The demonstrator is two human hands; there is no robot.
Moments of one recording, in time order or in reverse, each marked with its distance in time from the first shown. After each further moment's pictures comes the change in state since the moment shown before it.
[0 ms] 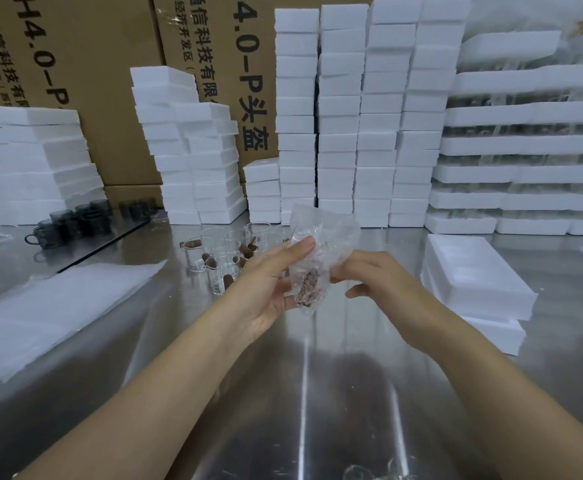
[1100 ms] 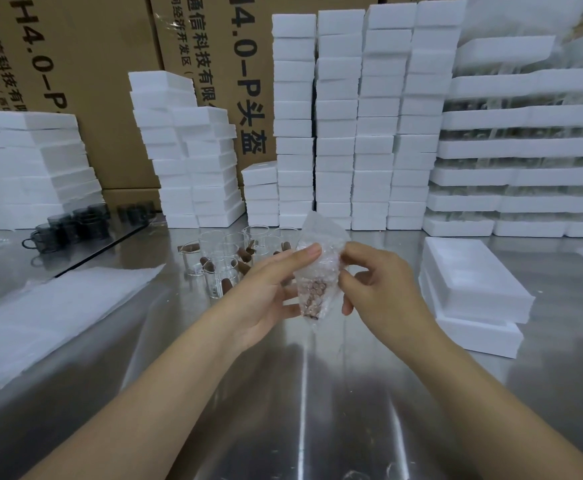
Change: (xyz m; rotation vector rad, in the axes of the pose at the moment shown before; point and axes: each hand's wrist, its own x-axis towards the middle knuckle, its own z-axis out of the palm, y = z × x) left_hand -0.006 0.003 0.000 0.169 -0.102 -0.054; right_hand -0.003 0.009 0.012 -0.310 0.323 -0.231
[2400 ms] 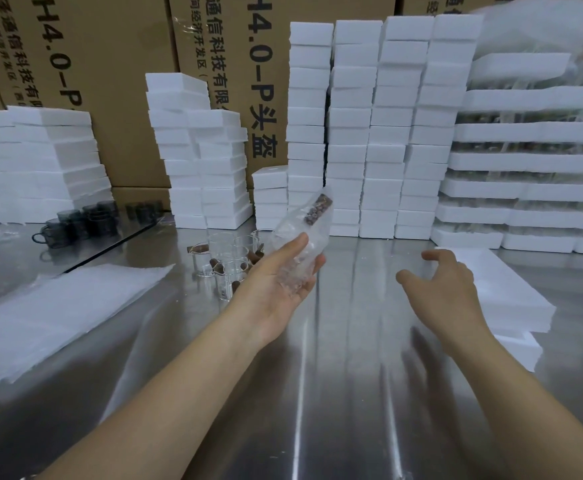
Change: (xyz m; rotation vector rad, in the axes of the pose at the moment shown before) left_hand -0.001 0.009 0.007 -0.514 0.233 0.044; right_hand 0.015 0.038 -0.036 -0.226 0.292 0.503
